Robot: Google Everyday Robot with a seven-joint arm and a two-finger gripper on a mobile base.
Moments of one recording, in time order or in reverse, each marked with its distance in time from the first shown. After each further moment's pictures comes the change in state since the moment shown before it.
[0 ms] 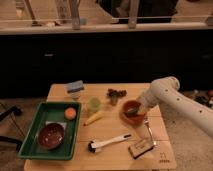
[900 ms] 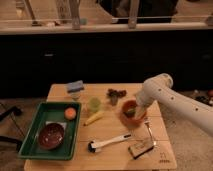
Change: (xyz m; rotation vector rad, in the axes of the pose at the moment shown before) arm -0.032 0.004 -0.017 0.005 0.051 0.052
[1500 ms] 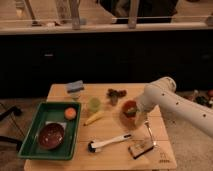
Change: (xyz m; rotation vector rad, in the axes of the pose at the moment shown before) arm -0.009 0.029 -0.017 -0.019 -0.001 0.015
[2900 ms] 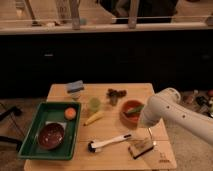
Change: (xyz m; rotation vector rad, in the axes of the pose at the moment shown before) arm 0.019 0.074 -0.003 -0.082 0.028 0.125
